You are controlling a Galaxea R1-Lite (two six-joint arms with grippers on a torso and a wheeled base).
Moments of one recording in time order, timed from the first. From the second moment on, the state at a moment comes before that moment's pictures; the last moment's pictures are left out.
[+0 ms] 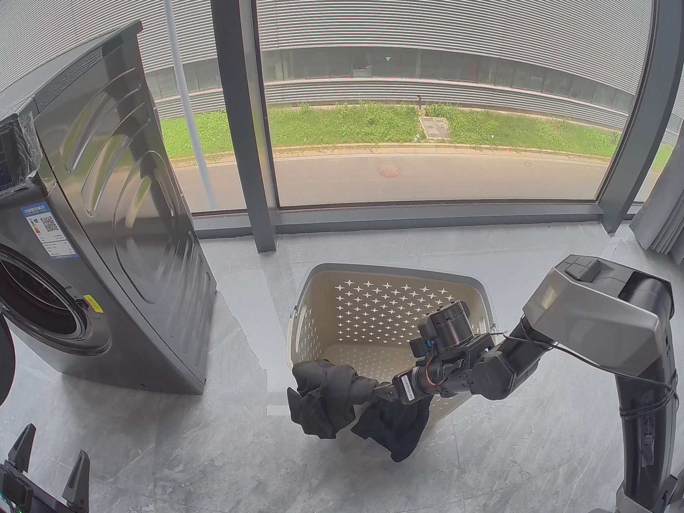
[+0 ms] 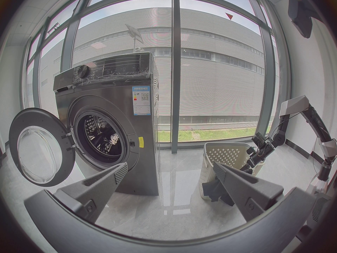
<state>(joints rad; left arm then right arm) 0.00 0.02 -0.02 0.00 0.02 -0.02 0.54 2.41 -1.09 -0.47 0.04 0.06</state>
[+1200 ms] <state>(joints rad) 0.00 0.02 -0.02 0.00 0.02 -0.02 0.56 2.18 -1.04 -0.46 0.02 0.08</state>
